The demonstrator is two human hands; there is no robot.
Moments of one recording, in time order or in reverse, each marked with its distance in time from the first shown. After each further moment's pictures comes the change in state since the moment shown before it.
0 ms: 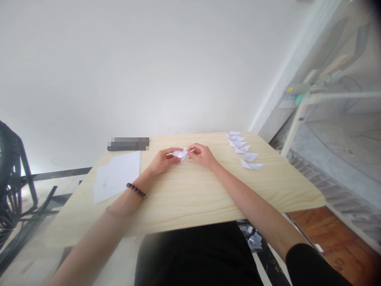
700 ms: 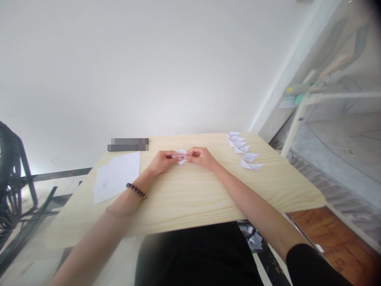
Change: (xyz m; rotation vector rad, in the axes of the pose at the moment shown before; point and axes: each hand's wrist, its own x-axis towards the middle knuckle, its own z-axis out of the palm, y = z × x) left_hand -0.002 0.012 0.003 0.020 -0.009 -0.051; right_hand -0.001 0.008 0.002 0.081 -0.114 0.067
